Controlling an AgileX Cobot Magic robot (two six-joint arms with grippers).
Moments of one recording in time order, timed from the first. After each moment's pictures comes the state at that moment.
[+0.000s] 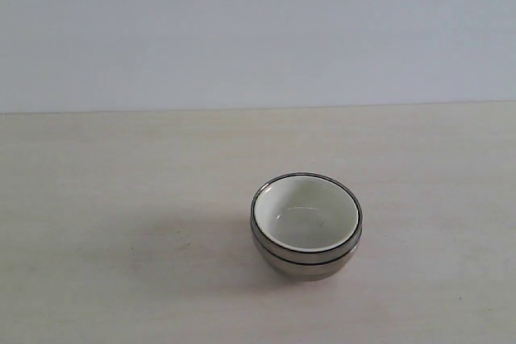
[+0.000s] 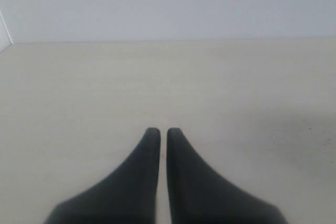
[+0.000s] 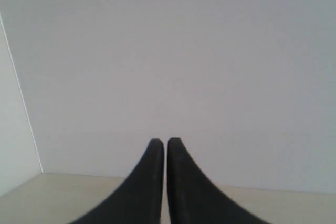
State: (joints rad) left arm 0.05 0.00 0.00 -0.01 0.31 0.06; right arm 0.50 0.17 -0.29 0.47 -0.04 -0.28
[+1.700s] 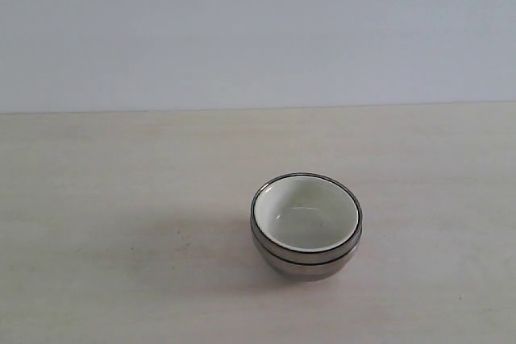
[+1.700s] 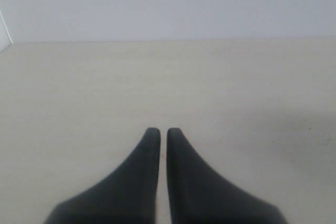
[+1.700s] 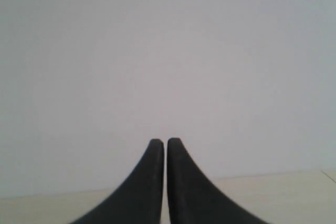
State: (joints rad) left arm 0.05 0.00 0.00 -0.01 0.31 0.06; right arm 0.10 0.00 -0.08 0.46 -0.09 -0.35
